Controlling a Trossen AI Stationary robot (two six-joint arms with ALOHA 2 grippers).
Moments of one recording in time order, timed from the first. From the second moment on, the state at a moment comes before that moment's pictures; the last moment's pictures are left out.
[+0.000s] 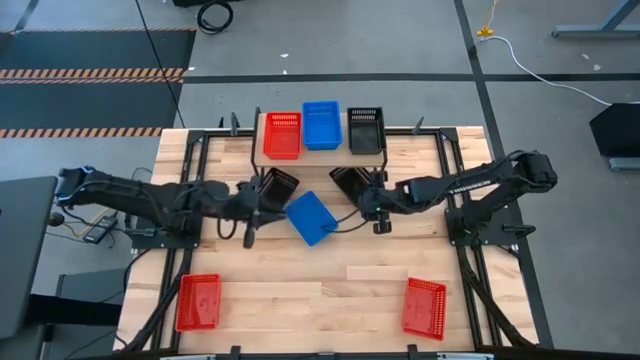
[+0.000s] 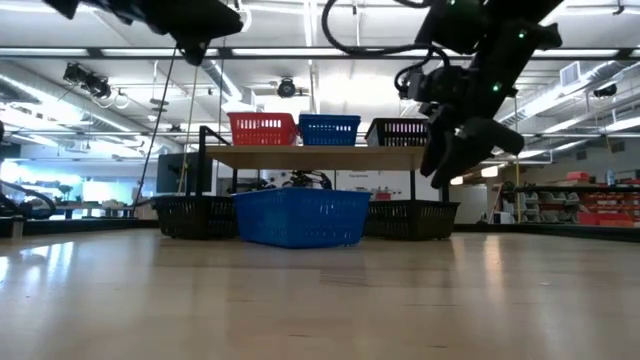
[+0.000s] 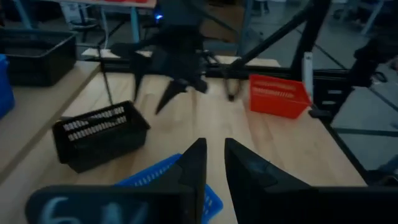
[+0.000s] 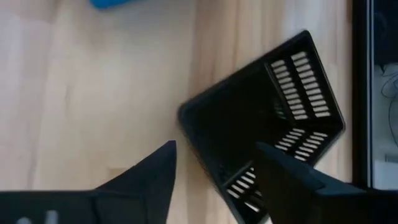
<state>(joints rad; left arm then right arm) -0.12 0.93 0.60 0.07 -0.10 -0.09 0.01 1.42 0.82 -0.47 0.40 -0.24</state>
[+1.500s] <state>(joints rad) -0.44 0.90 0.58 0.11 -0.42 -0.03 0.11 1.54 1.10 -0.67 0.05 -0.24</state>
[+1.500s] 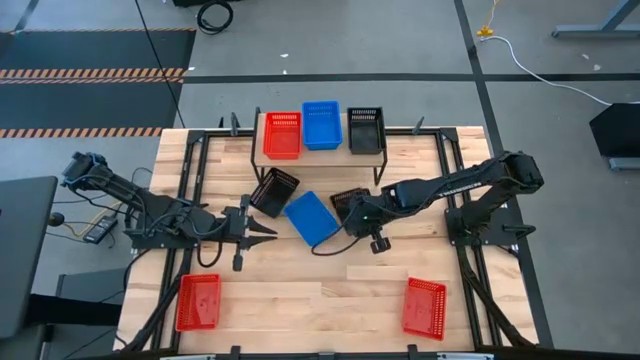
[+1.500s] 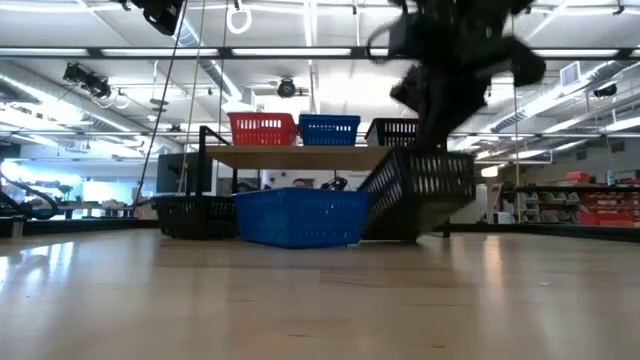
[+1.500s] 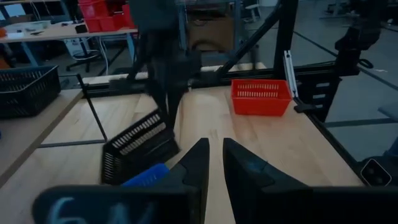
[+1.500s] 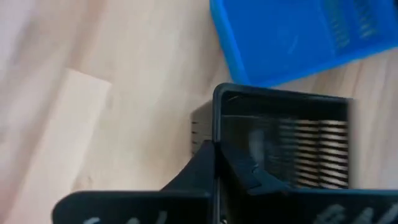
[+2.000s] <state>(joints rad) -0.44 0.90 0.58 0.10 -0.41 -0.03 0.15 1.54 1.61 -1.06 0.31 -0.23</state>
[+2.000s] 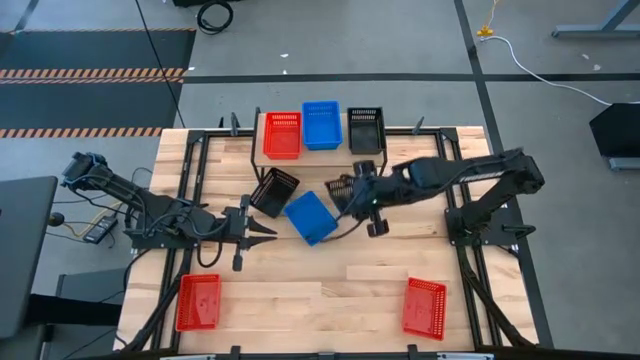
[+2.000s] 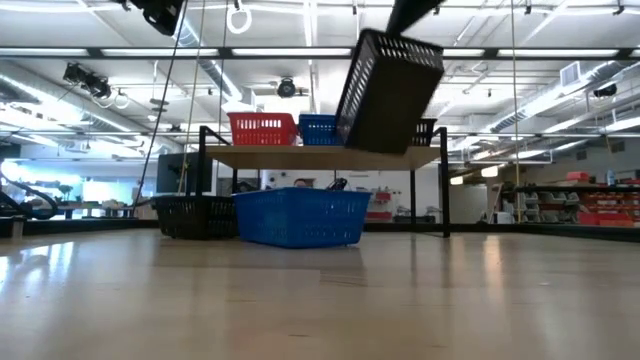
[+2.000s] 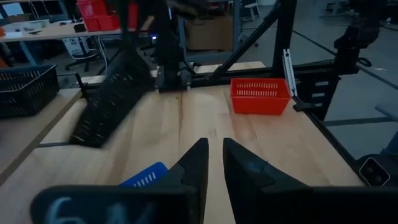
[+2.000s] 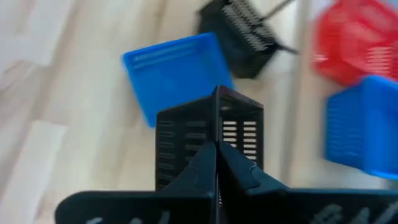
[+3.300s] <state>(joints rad) -0.44 0.90 0.58 0.09 -0.42 0.03 -0.33 1.55 1.85 -1.18 0.35 -0.43</state>
